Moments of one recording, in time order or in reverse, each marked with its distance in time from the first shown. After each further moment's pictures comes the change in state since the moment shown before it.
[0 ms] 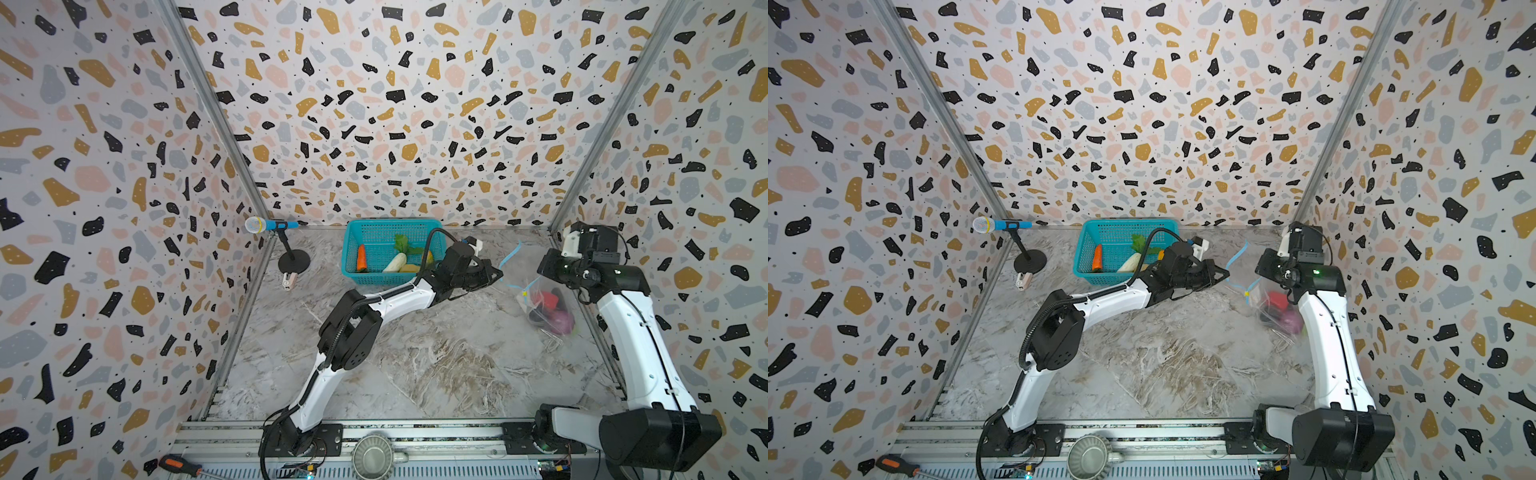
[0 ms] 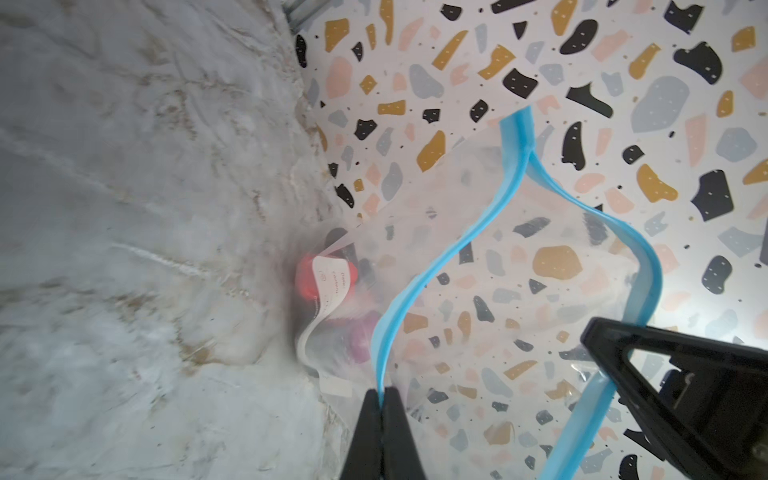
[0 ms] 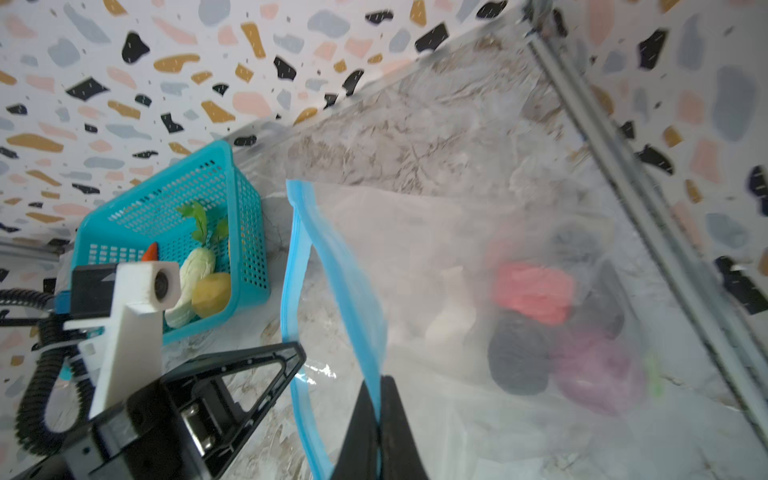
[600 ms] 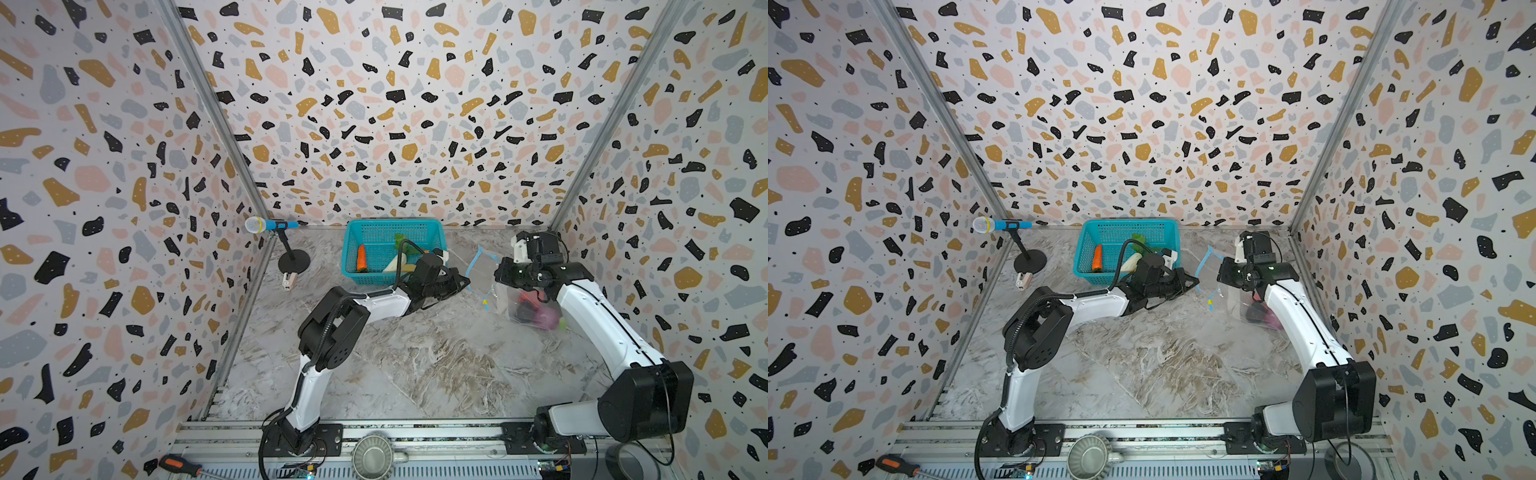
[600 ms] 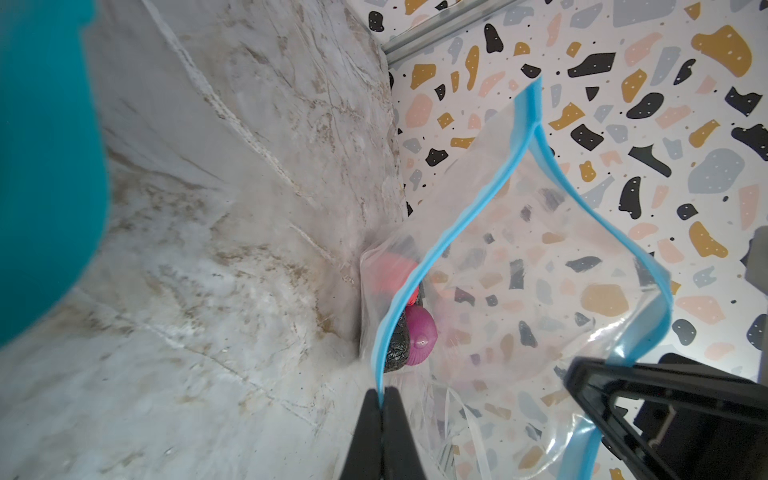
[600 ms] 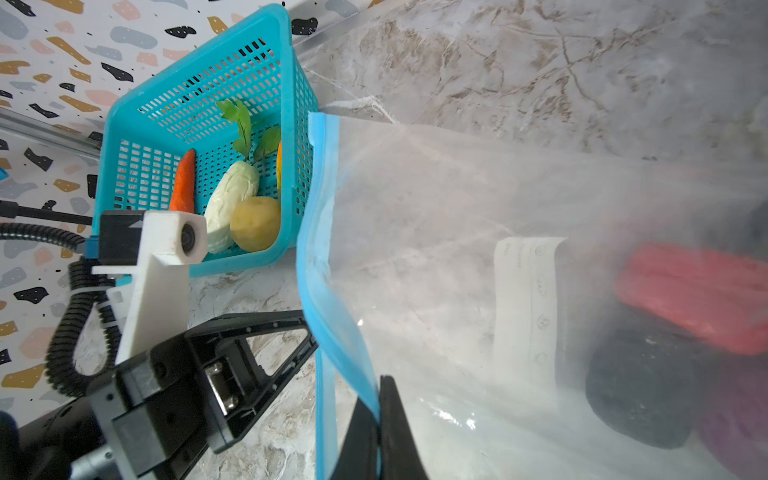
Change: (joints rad) left arm 0.093 -0.111 -0.349 0.186 -0.010 -0.042; right arm 0.204 0.145 -0.099 0.179 -0.048 0.071
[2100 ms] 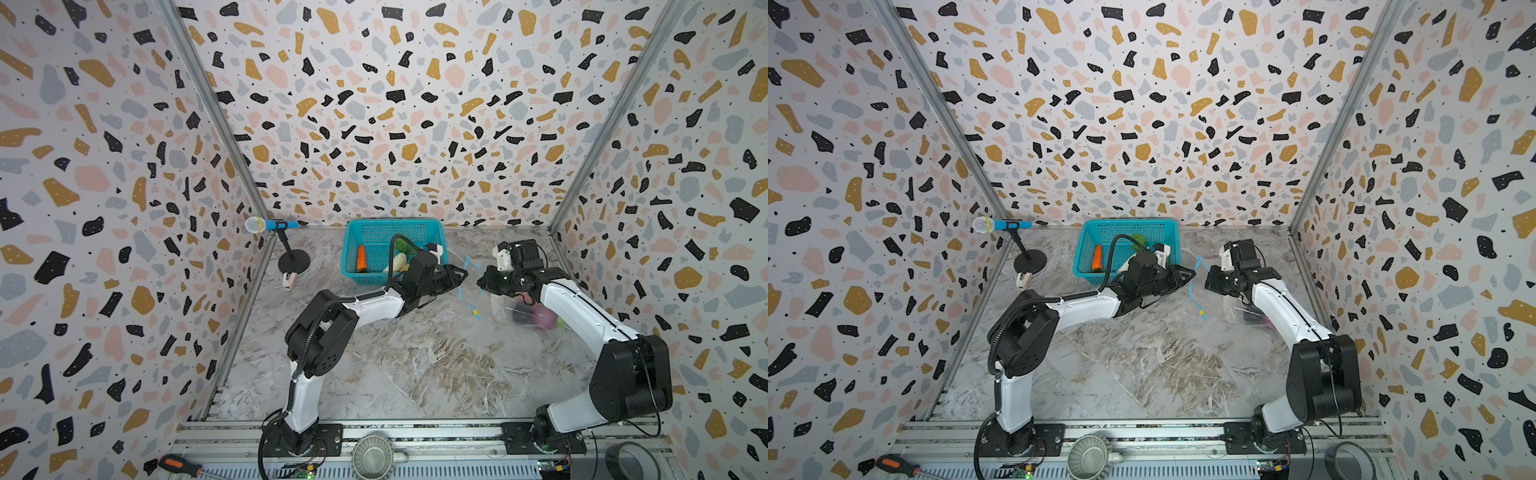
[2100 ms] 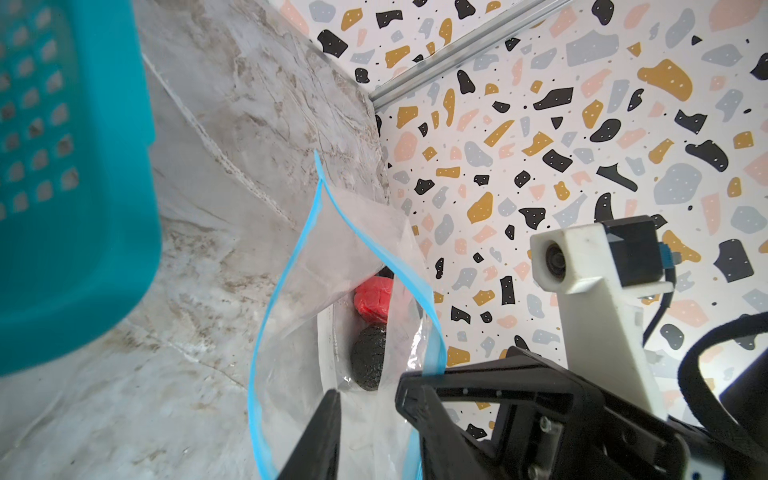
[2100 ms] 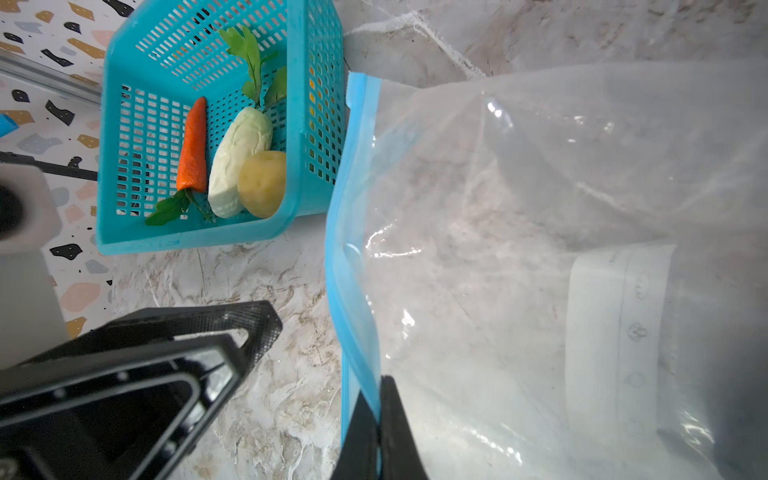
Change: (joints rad) left arm 0.007 -0.099 -0.026 -0.011 -0.079 0.082; right arm 0.032 0.095 -0.080 0.133 -0.120 0.027
